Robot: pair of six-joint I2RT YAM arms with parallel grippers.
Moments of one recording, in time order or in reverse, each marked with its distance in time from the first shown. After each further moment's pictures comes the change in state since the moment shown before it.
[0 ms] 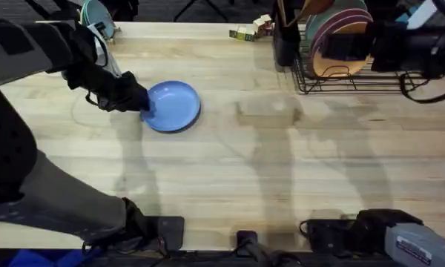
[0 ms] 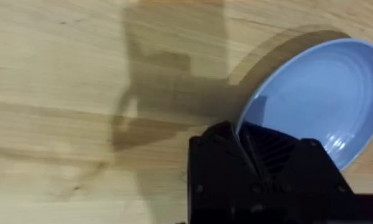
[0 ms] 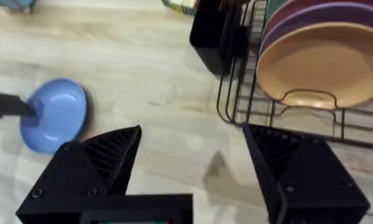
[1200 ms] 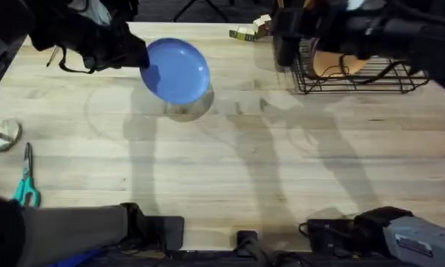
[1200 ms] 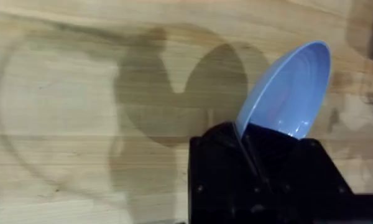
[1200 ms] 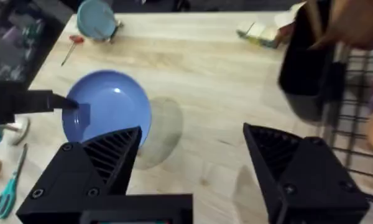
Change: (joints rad) left arm -0.113 -0.250 0.191 -0.112 0.049 -0.042; right arm 0.247 0.170 0.000 0.325 -0.008 0.256
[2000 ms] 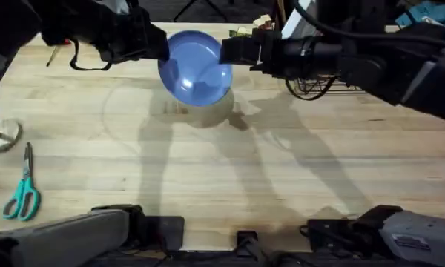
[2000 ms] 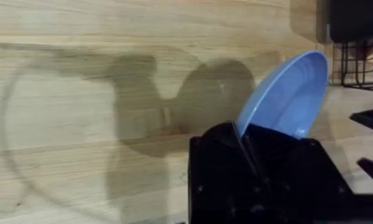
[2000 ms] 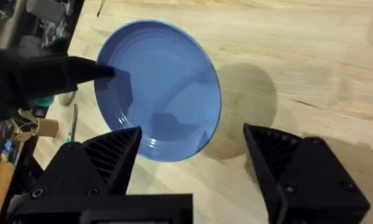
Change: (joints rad) left arm -0.157 -0.098 0.002 -0.003 0.000 -0.067; right arm 0.240 0.147 0.000 0.026 -0.003 0.225
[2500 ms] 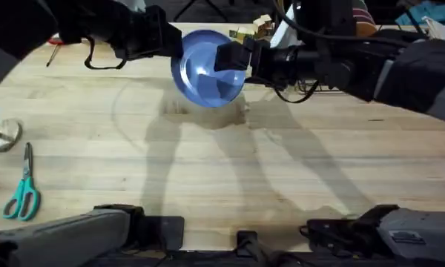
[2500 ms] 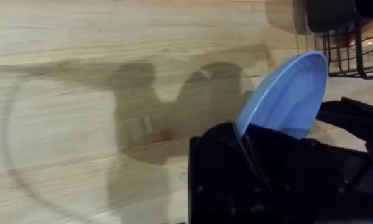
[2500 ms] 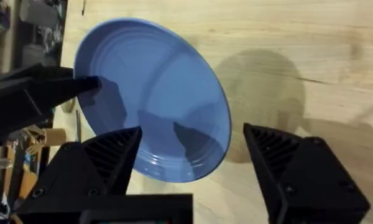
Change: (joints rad) left arm -0.082 0.000 0.000 0.035 0.004 -0.002; right arm 0.014 0.096 0.000 0.021 0.000 0.135
